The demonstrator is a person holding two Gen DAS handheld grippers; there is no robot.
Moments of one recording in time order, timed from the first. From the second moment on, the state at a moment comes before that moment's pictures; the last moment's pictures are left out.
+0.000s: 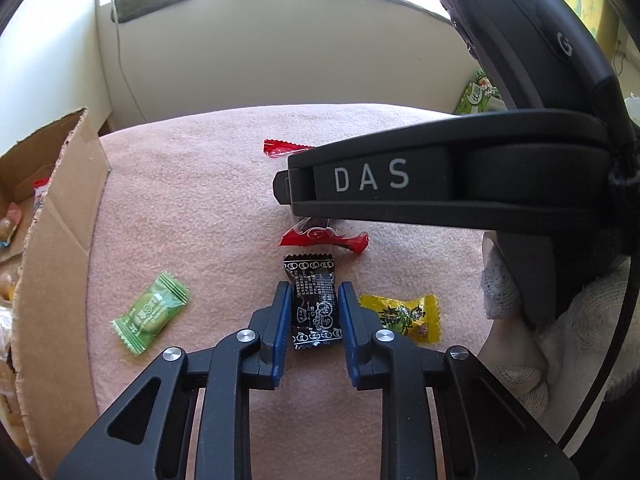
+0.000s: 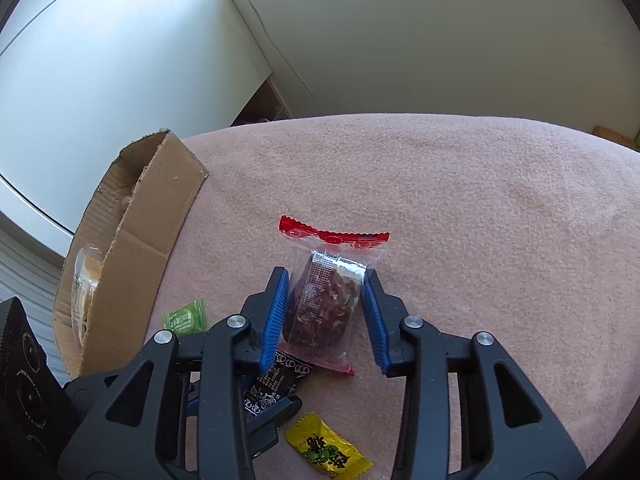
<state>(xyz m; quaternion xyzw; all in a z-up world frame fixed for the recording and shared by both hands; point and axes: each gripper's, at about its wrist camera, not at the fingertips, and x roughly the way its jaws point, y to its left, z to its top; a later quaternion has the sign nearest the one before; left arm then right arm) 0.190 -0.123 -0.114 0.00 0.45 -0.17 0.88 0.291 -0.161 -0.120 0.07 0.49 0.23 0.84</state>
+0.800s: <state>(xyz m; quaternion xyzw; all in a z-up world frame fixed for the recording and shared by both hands) 0.147 -0.050 -0.058 -0.02 0.40 -0.14 0.91 0.277 -0.171 -0.082 0.09 0.44 0.23 0.86</state>
